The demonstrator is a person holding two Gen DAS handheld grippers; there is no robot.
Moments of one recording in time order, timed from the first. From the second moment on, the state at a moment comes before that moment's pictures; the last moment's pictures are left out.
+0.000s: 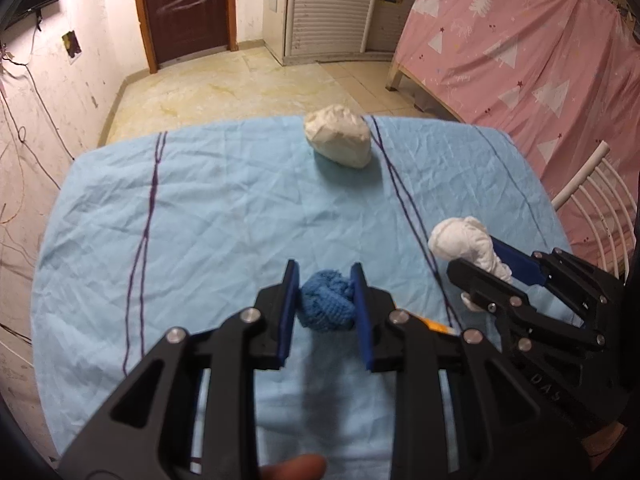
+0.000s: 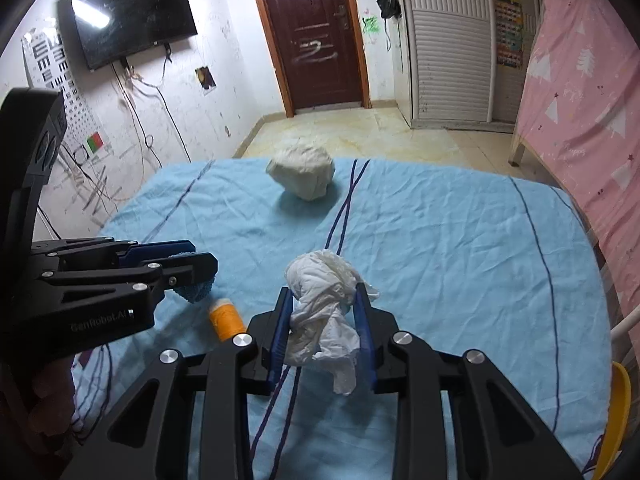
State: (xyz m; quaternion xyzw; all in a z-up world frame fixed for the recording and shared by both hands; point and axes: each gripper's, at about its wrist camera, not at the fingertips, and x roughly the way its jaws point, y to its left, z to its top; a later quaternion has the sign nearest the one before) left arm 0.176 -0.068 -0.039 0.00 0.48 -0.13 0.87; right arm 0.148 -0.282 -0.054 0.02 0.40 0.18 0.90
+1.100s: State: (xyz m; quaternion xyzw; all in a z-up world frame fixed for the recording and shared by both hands) left arm 0.126 -0.216 0.018 0.09 0.42 -0.21 0.88; right arm 0.061 -0.484 -0.005 0.14 0.28 0.05 0.95
